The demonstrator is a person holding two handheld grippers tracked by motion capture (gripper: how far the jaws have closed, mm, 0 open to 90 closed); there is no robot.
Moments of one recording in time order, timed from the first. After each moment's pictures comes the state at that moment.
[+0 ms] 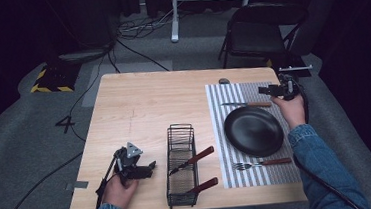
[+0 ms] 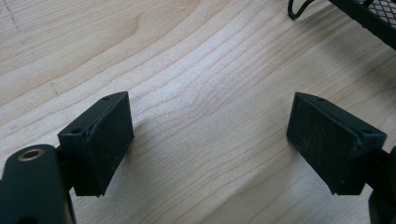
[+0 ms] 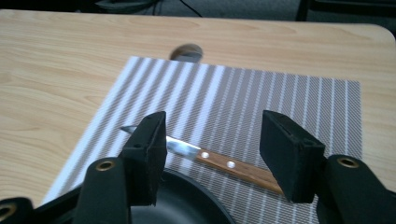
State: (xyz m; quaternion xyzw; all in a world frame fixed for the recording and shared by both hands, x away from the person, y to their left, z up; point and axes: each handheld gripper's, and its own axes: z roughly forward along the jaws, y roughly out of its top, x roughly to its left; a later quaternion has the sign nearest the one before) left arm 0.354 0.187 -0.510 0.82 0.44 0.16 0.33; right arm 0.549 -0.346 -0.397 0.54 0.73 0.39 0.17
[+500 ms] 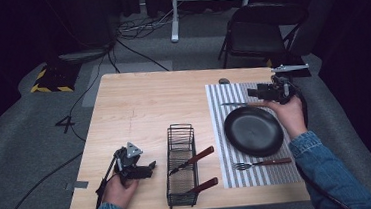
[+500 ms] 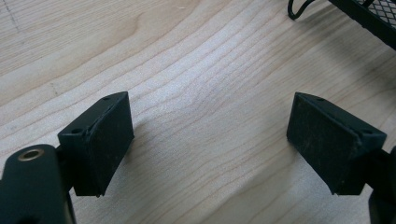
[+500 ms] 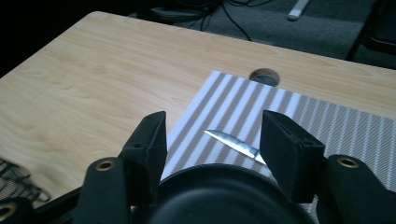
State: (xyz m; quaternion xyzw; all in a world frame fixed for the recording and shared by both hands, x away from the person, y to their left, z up) left arm 0.355 0.186 -0.510 0.82 0.44 0.16 0.33; right arm 0.498 -0.295 -0.354 0.45 0.77 0.43 0.15
